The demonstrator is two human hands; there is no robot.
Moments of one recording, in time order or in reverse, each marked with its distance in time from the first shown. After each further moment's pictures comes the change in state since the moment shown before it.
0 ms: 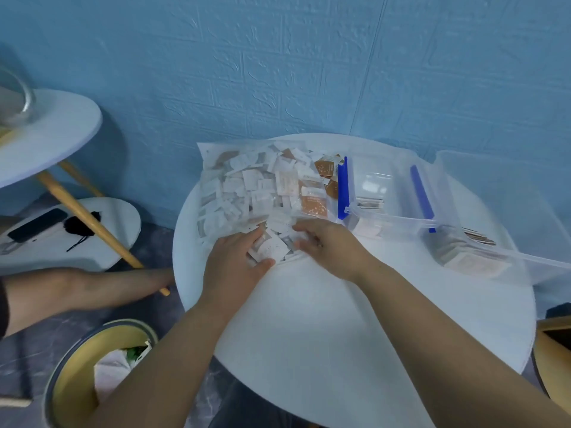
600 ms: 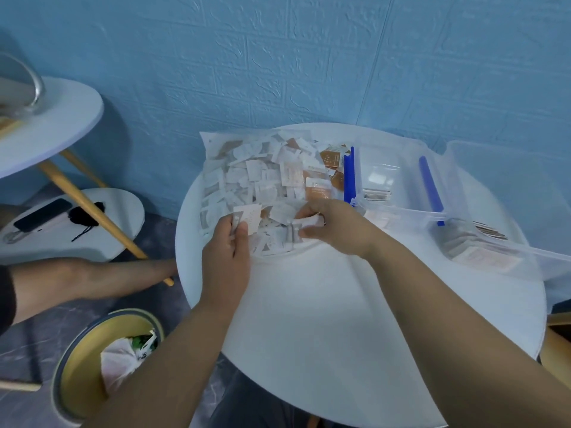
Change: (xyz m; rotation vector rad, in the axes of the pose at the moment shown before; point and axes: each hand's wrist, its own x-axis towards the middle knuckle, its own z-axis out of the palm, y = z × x) left_hand -0.011 0.013 -0.002 -0.368 0.307 -0.137; right_hand 0.011 -0.011 -0.020 0.196 -0.081 0.069
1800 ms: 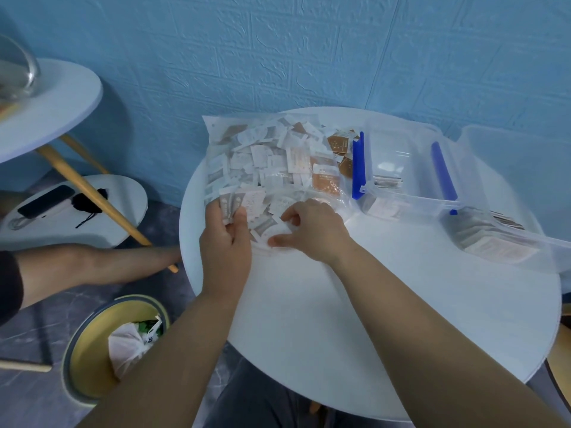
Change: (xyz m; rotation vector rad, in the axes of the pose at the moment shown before) left_hand 0.000 0.001 -0.003 -0.053 0.123 -0.029; right_hand 0.010 -0.013 0.049 -0.263 0.045 0.144
